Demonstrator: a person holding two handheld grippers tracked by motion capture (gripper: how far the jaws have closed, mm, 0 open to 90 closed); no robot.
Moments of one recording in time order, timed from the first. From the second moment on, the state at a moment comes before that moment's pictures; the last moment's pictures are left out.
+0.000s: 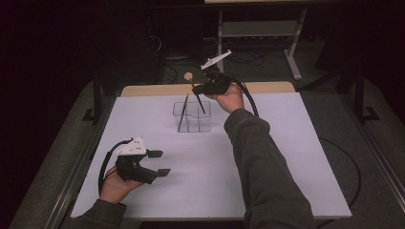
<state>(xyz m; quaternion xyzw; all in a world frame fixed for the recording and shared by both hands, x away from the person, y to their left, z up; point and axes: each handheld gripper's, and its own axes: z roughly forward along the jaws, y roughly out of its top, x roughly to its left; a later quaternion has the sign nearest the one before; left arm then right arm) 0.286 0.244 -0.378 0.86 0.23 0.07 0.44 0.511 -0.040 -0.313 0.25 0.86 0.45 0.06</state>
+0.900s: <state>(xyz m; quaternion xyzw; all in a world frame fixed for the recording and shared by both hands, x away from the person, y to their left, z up) 0.286 0.243 -0.378 0.87 0.23 0.07 0.44 0.505 -0.051 -0.332 0.26 0.85 0.45 0.06</state>
